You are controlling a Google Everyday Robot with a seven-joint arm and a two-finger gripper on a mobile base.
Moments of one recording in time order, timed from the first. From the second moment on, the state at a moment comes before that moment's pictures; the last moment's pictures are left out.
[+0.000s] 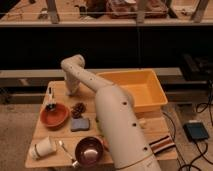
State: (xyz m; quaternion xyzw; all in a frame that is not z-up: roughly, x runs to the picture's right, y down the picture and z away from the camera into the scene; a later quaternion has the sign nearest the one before) arm -0.224 -0.002 0.973 -0.17 -0.26 -0.48 0.82
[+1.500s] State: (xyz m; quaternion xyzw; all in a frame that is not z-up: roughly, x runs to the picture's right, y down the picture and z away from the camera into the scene) arm -0.130 -0.005 0.965 -0.17 -0.22 -0.43 0.86
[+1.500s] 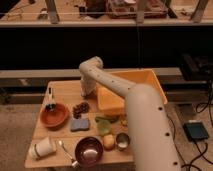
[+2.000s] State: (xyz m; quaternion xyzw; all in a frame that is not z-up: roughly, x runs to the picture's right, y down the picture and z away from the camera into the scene) arm -0.219 -0.022 0.978 -0.15 -0.25 -0.47 0.84
